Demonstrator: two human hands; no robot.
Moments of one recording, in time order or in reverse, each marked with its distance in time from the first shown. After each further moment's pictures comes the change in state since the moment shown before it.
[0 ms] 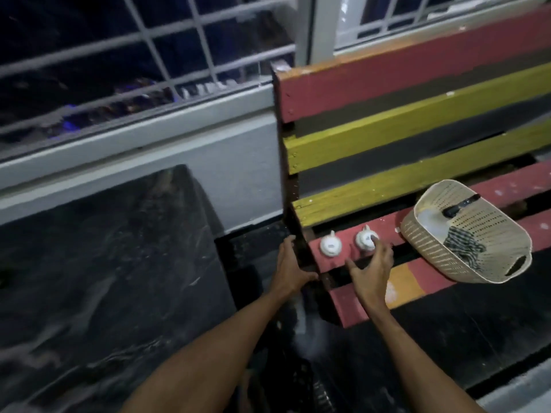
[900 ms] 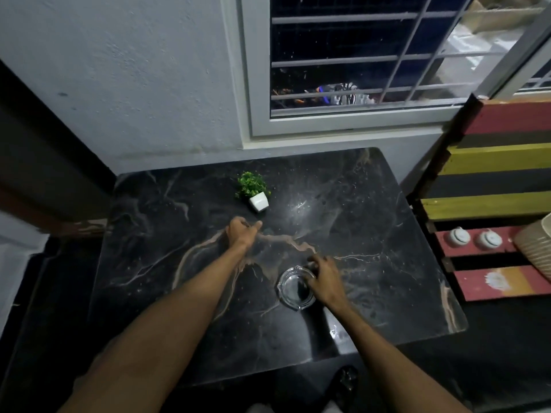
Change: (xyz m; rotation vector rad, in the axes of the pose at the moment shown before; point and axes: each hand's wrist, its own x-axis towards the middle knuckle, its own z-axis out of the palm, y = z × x) left_hand -0.276 -0.299 -0.509 -0.265 0.568 -0.467; right_hand -0.490 -0.305 0.242 -0.313 -0.627 -0.321
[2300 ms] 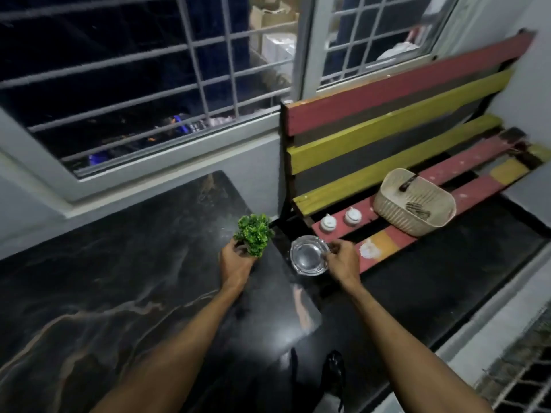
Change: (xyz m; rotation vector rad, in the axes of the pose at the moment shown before) left_hand -0.191 0.131 0.309 -0.271 -0.351 0.459; right_hand 0.007 0.281 -0.284 0.313 0.553 0.408
